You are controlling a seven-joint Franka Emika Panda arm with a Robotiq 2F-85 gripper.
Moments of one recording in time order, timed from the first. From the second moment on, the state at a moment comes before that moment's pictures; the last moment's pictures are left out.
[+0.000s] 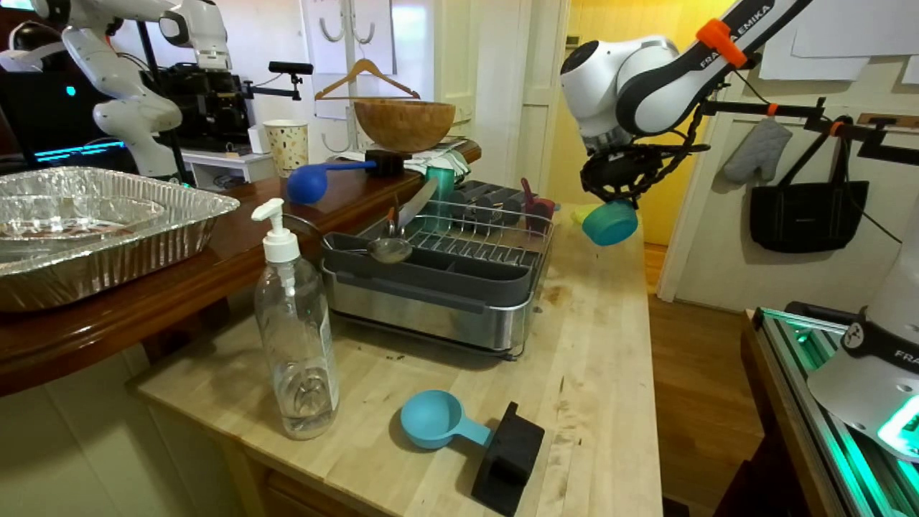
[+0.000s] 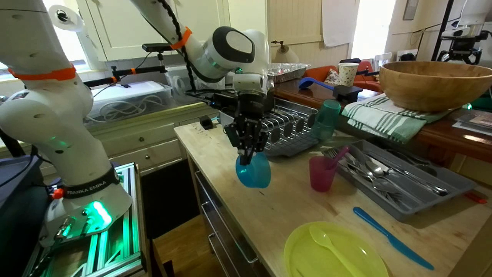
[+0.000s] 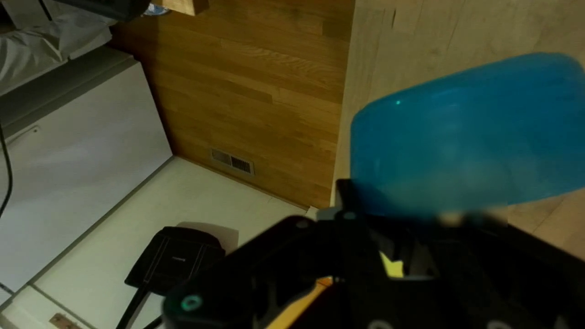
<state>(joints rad) -0.16 0.01 -0.14 -2.35 -0.68 1.99 1.52</state>
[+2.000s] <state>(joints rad) -0.16 0.09 -0.15 -2.39 -0.80 2.13 1.71</state>
